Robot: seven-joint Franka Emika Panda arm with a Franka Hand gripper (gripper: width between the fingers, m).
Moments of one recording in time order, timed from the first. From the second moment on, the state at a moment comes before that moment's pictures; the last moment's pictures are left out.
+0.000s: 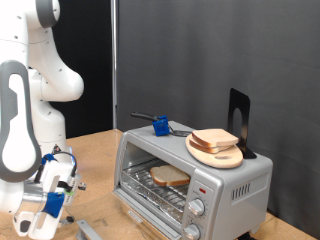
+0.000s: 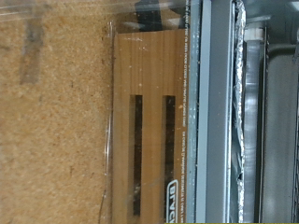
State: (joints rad) arm -0.67 0.42 0.09 -2.37 0.94 1.85 -0.52
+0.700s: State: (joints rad) arm -0.68 0.37 0.13 -2.39 1.00 1.76 -0.51
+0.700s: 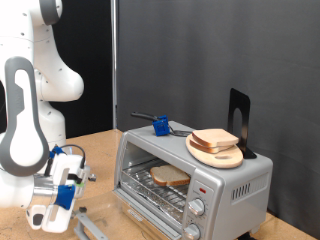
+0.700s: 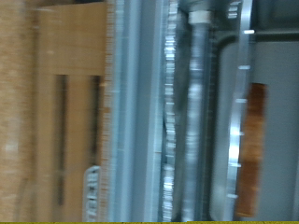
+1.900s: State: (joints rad) arm -0.69 0.15 0.12 -2.42 1.03 1.46 -0.39
